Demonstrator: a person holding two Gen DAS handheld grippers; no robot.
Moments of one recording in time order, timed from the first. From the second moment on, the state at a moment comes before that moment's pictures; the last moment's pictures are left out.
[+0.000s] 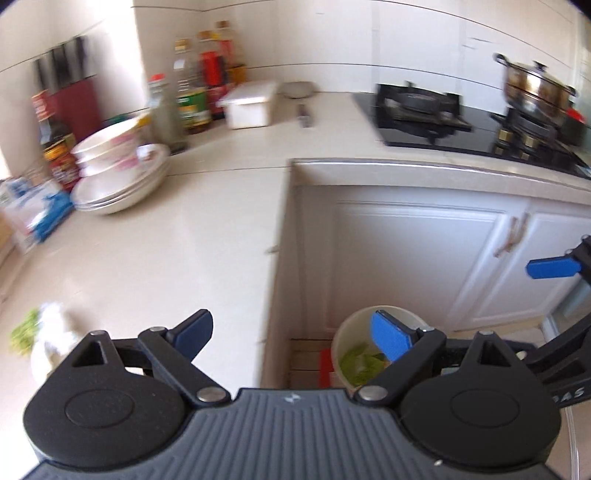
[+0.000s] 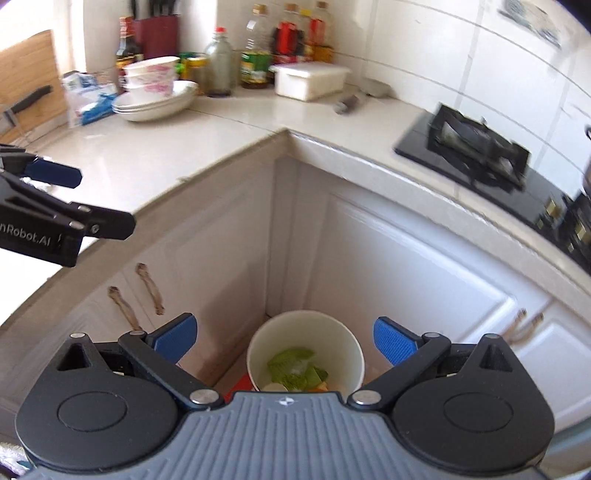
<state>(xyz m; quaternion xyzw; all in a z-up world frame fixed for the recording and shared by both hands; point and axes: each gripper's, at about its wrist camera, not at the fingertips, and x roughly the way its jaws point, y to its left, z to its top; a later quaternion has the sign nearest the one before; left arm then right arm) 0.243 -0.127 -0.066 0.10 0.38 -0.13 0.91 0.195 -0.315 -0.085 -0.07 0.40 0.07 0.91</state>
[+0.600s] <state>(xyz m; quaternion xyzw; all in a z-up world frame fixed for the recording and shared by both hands) 0.260 0.055 -0.086 -0.02 0.39 0.10 0.91 0.258 -0.206 -0.070 -0.11 0.38 0.21 0.89</state>
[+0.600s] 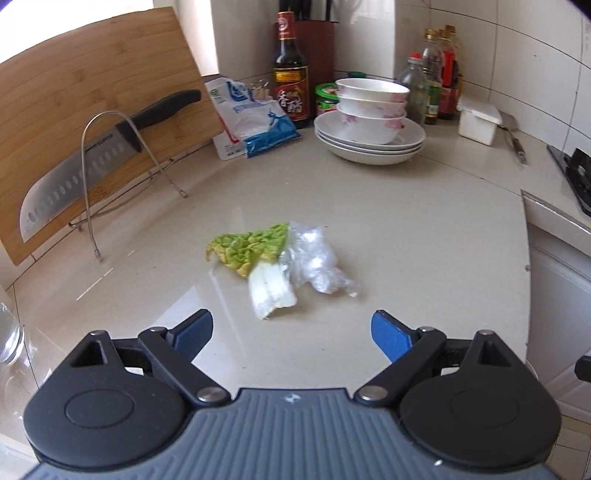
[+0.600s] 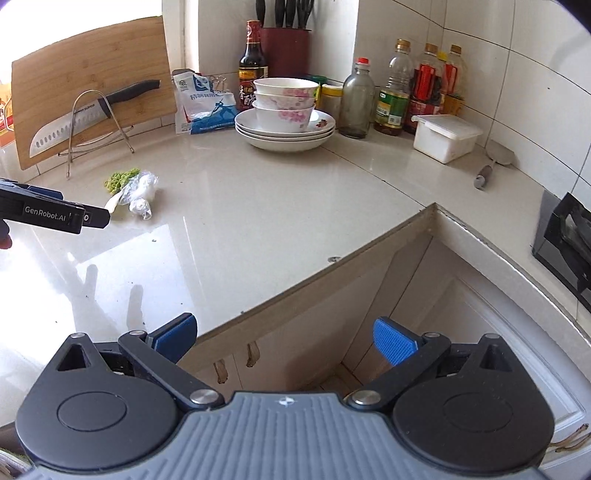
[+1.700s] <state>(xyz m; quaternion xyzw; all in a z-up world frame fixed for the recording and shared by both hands) 0.305 0.107 -0.114 -0.06 0.39 0.12 0.91 0.309 -0.148 -0.089 -0.14 0.40 0.25 0.87</state>
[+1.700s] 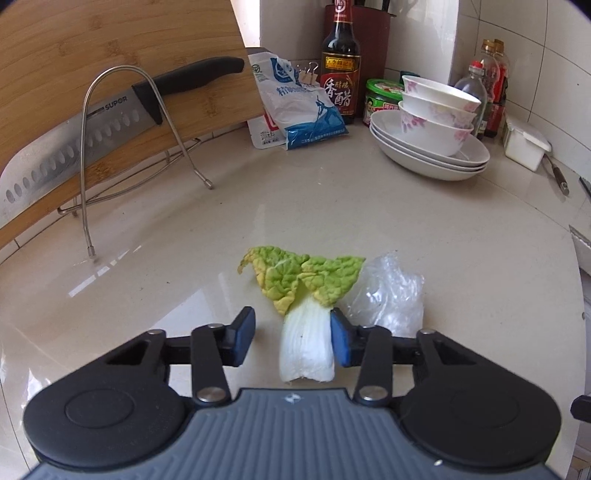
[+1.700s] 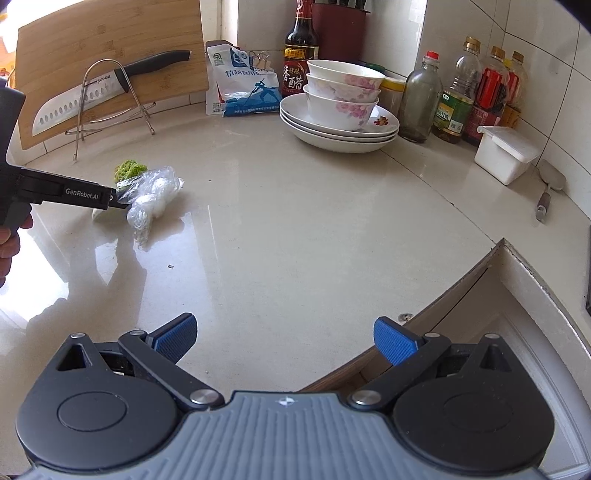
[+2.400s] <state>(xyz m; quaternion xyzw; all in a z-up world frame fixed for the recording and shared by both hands) 0.300 0.127 -0.112 -0.08 0.40 0.11 0.91 0.311 -0.132 -0.087 -0.16 0.39 0.28 0.86</state>
